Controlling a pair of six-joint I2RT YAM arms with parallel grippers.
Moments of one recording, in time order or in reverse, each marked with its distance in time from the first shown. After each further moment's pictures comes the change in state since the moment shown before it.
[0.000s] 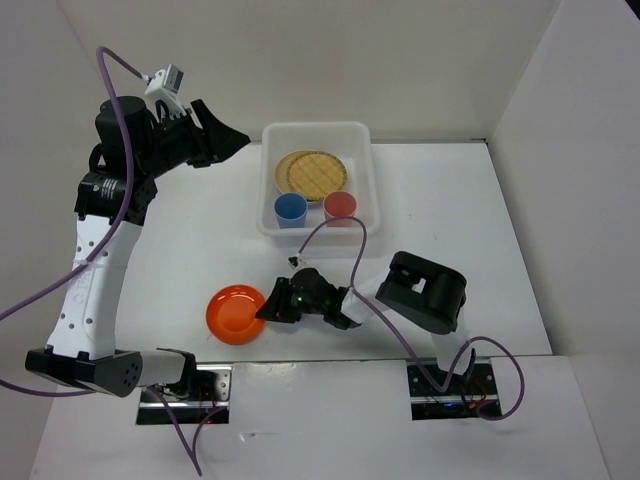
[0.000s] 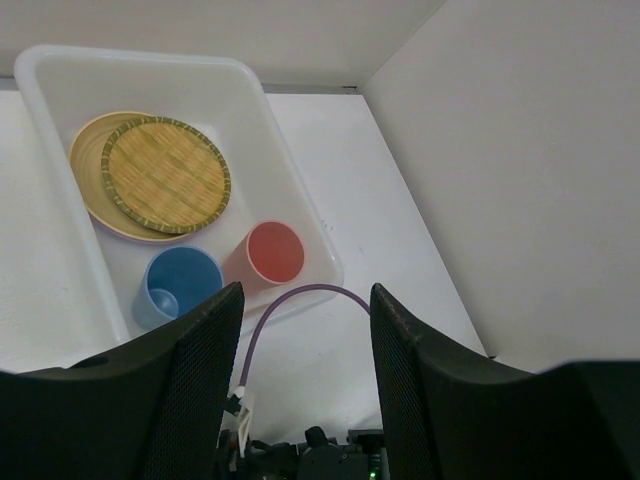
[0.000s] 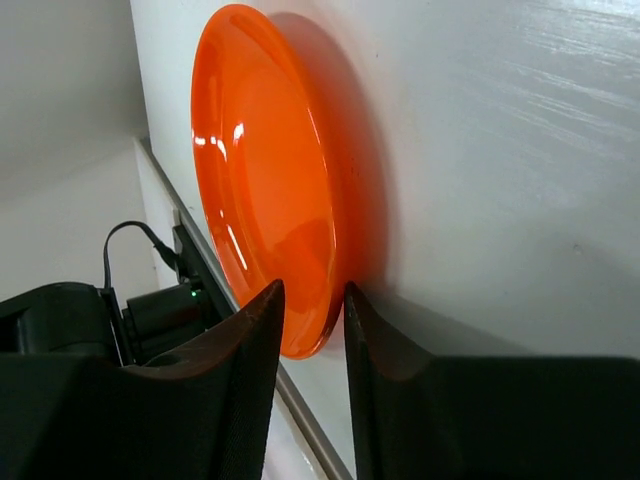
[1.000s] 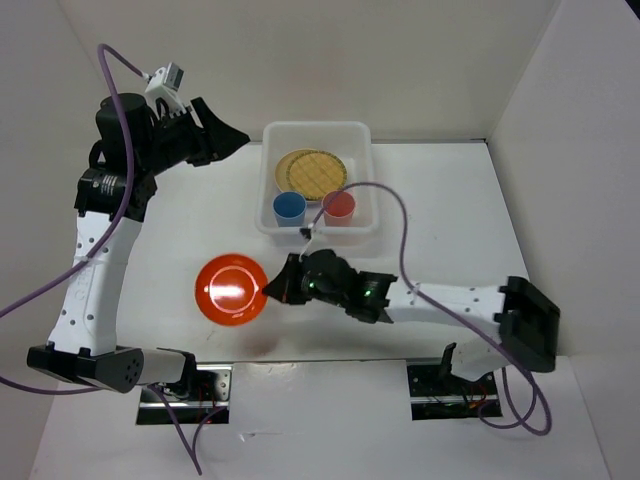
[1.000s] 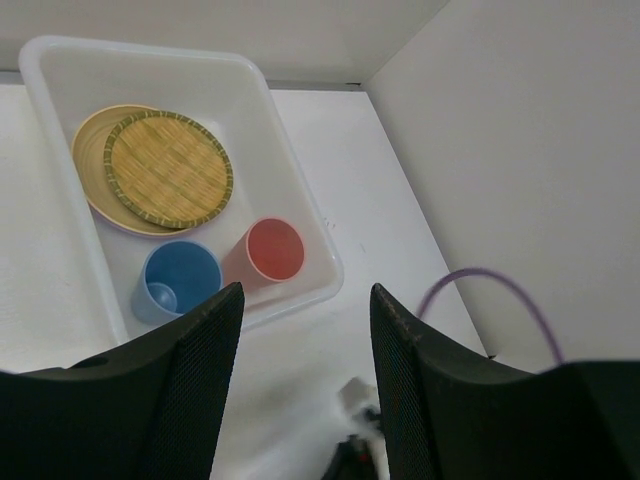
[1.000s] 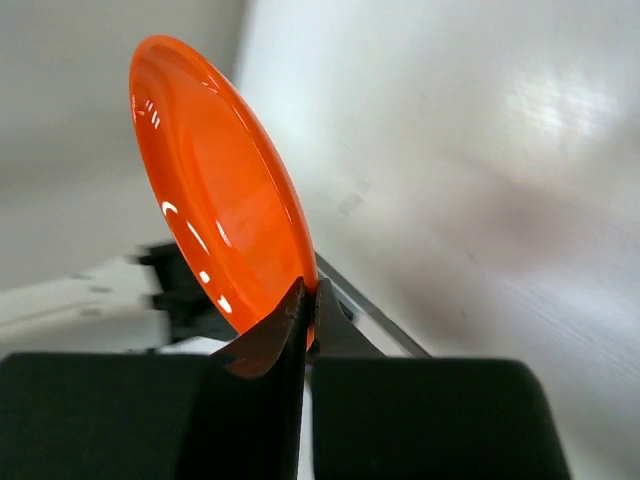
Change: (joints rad) left arm 0.002 0.020 0.027 -0.027 0.000 0.002; right arm 0.095 -0.486 0.086 -0.533 0.252 -0.148
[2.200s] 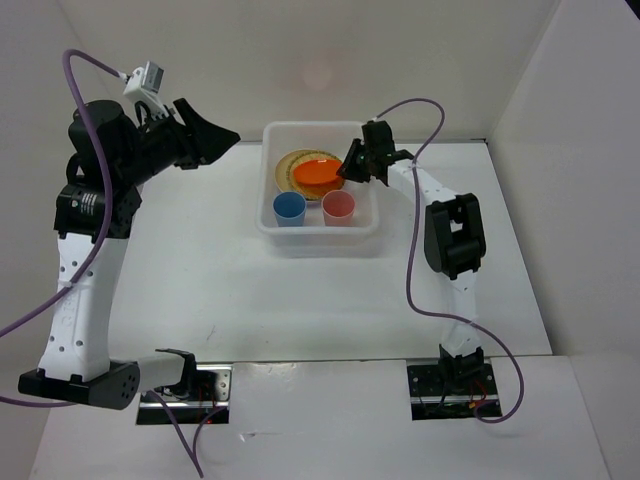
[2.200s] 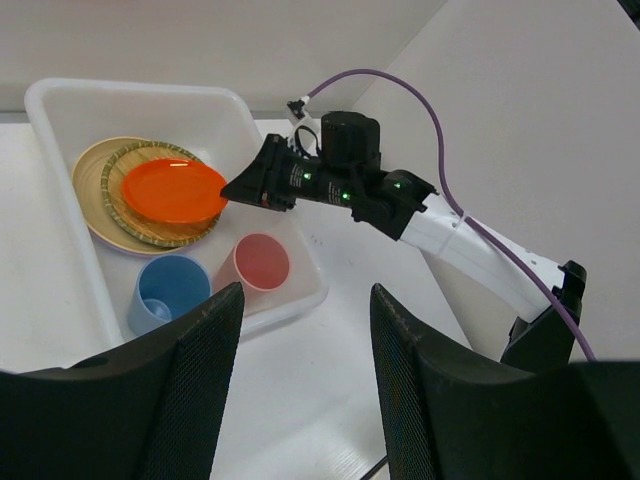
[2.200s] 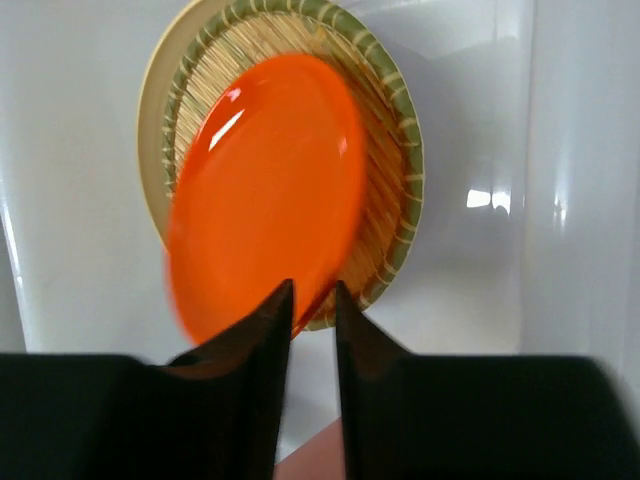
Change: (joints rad) left arm 0.016 -0.084 0.019 -0.005 0.008 -0.006; right arm -0.851 0.717 0.941 -0.457 -0.258 -0.389
